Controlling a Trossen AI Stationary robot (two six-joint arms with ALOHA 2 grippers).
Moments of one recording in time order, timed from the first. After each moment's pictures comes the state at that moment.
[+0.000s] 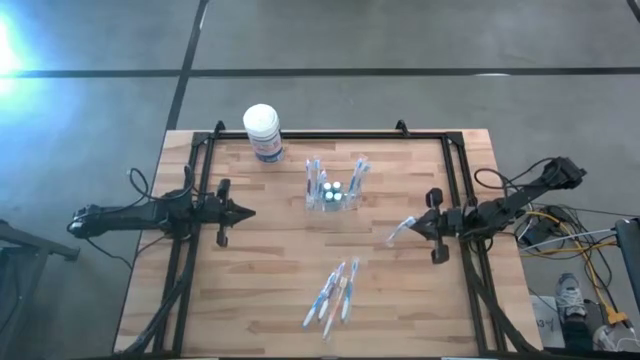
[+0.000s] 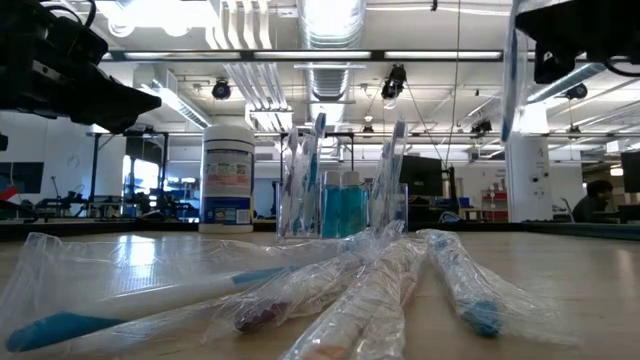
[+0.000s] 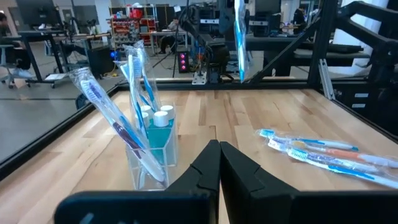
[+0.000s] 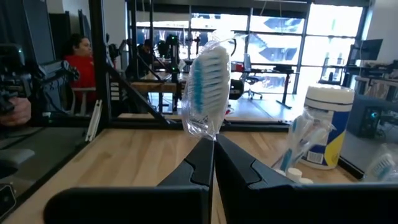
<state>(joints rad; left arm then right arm) 0.04 0.11 0.03 -0.02 0.00 0.02 0.51 0.42 0.12 0.41 0.52 -0.05</state>
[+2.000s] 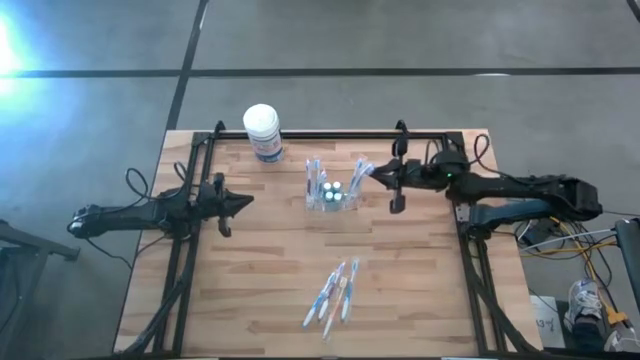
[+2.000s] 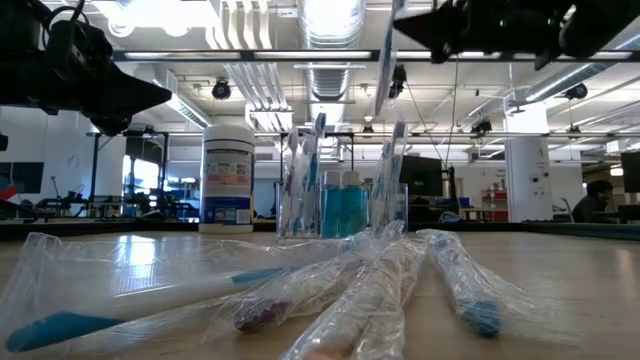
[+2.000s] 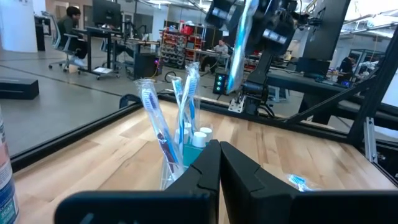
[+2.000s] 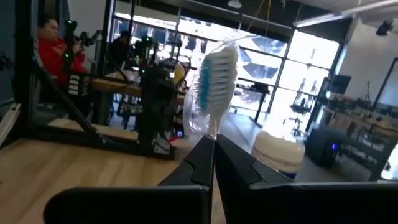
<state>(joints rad) 0.04 0.11 0.03 0.07 -0.20 -0.17 -0.30 1.05 0.50 0.68 -0.24 -0.17</state>
